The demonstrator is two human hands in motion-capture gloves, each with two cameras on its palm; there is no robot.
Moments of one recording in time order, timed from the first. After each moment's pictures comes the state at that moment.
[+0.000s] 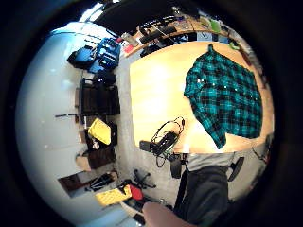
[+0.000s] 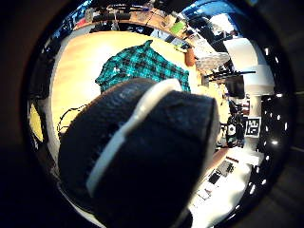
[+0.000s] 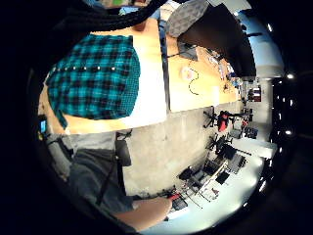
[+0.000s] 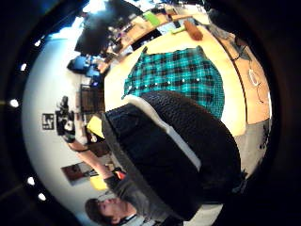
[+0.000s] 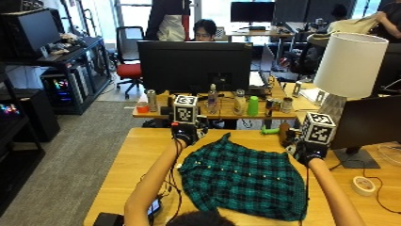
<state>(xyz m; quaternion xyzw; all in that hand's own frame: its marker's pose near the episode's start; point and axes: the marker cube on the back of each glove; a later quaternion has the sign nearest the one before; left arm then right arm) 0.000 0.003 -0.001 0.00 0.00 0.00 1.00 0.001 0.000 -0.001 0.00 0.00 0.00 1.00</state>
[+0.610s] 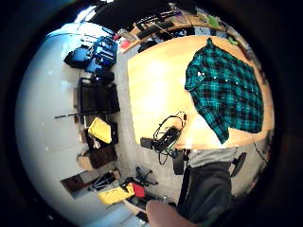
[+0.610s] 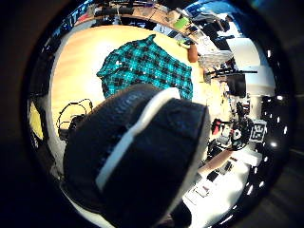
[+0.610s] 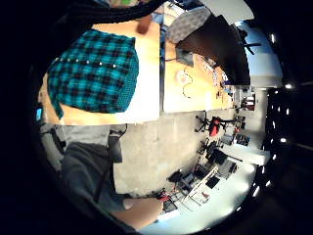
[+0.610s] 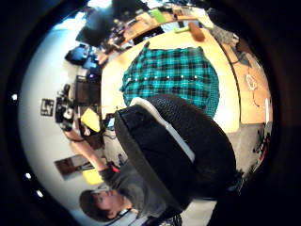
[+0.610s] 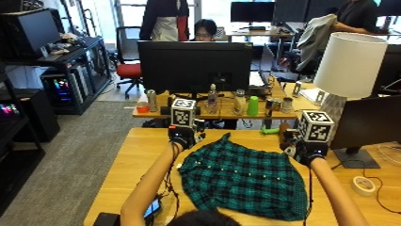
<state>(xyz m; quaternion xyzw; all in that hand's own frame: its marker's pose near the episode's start) -0.008 0.014 0.015 -0.03 -0.01 0.01 1.00 -0.011 0.019 -0.014 -0.01 0.03 -0.05 1.00</state>
